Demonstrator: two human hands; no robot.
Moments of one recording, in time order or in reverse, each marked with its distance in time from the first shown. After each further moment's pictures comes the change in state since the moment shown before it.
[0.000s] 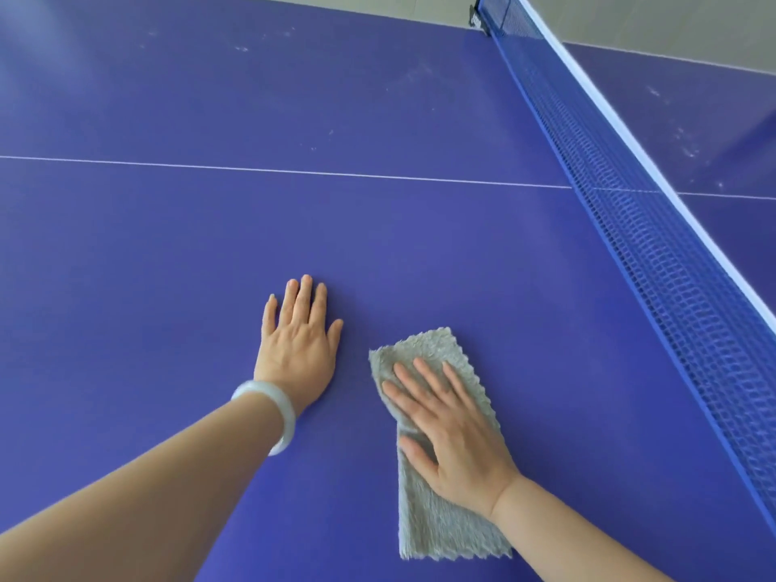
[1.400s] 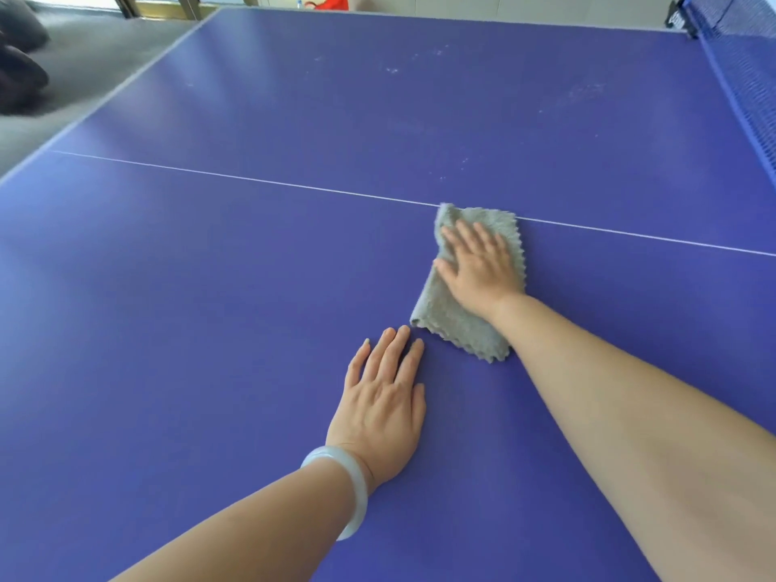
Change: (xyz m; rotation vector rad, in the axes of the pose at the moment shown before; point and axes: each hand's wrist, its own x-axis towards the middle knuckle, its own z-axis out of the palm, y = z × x) left_hand 0.000 -0.001 -0.001 0.005 0.021 -0.053; right_hand 0.326 0.070 -0.021 0.061 -0.046 0.162
